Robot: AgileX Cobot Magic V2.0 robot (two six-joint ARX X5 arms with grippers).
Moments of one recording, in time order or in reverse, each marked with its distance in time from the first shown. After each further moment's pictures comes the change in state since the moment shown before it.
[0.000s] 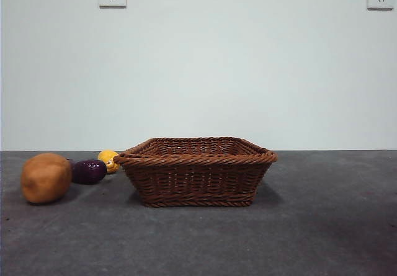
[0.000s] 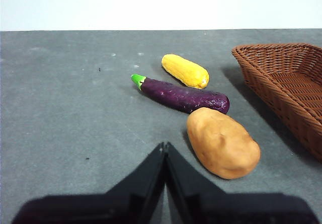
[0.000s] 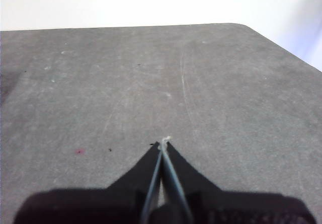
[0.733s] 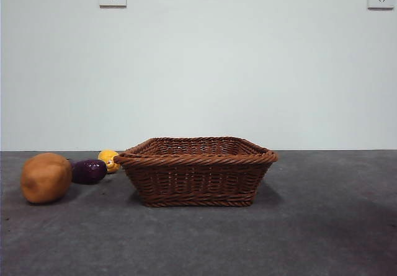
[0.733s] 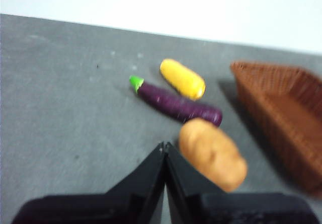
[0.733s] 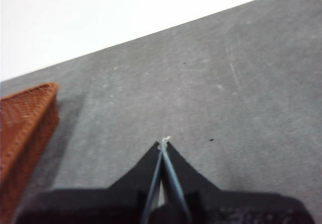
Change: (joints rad) left arm 0.000 0.008 0.043 -0.008 0.001 -0.158; right arm 0.000 0.004 0.015 0.006 -0.171 0.287
